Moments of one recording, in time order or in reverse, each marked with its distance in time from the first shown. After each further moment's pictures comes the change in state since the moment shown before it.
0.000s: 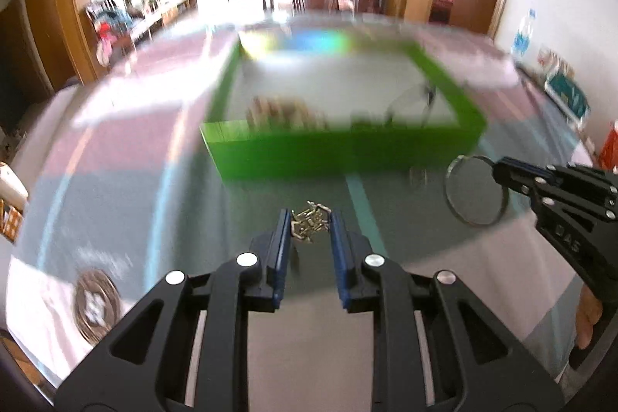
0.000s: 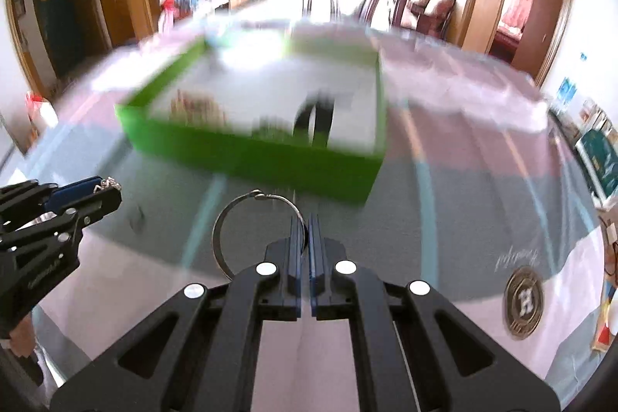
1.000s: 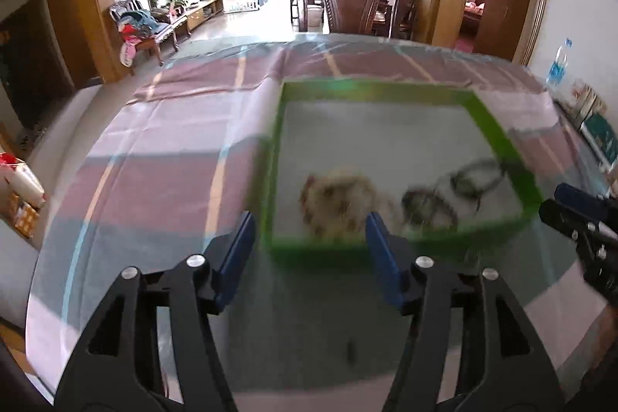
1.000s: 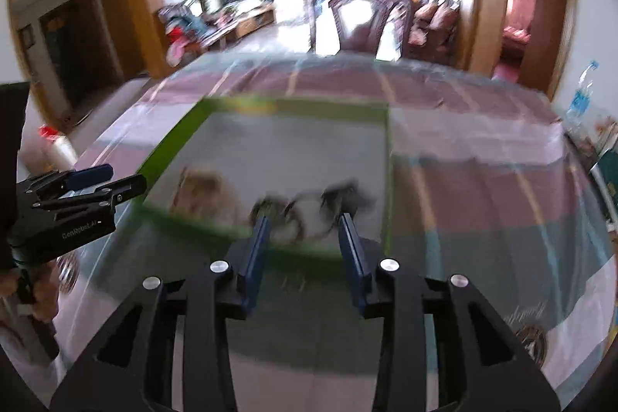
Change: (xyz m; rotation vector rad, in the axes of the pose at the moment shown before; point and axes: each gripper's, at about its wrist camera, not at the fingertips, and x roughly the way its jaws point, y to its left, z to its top) left arm 0.035 0.033 0.041 -0.046 0.012 0.088; right arm 0.028 -0.009 0.022 0.004 0.054 0.097
